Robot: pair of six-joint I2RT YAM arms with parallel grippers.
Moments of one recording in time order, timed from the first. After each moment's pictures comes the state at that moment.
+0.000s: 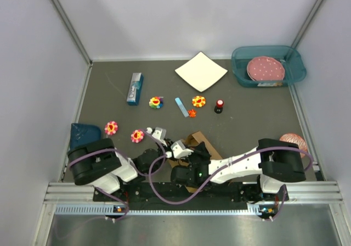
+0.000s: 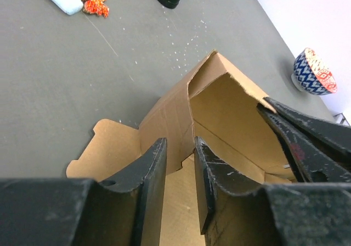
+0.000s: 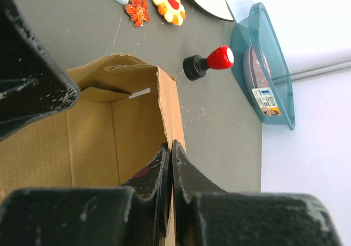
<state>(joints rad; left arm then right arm) -1.10 1.55 0.11 1.31 -0.35 -0.68 1.52 1.64 0.83 -0.39 1.32 0.24</state>
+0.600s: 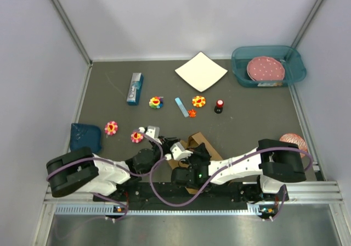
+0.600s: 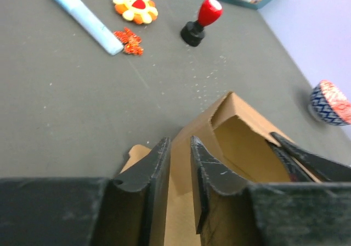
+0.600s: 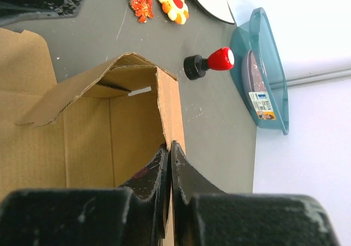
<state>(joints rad) -1.10 1.28 0.08 1.13 -0.50 -0.60 1.54 1.64 0.84 -0.43 1.30 0.24</state>
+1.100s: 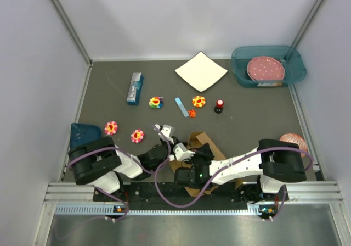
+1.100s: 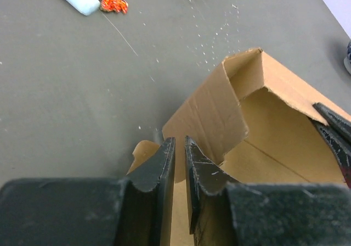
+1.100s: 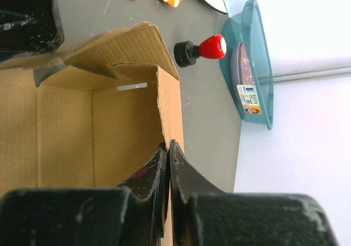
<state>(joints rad) -1.10 1.51 0.22 1.06 -0.42 -0.57 1.53 1.63 0.83 -0.51 1.29 0.25</state>
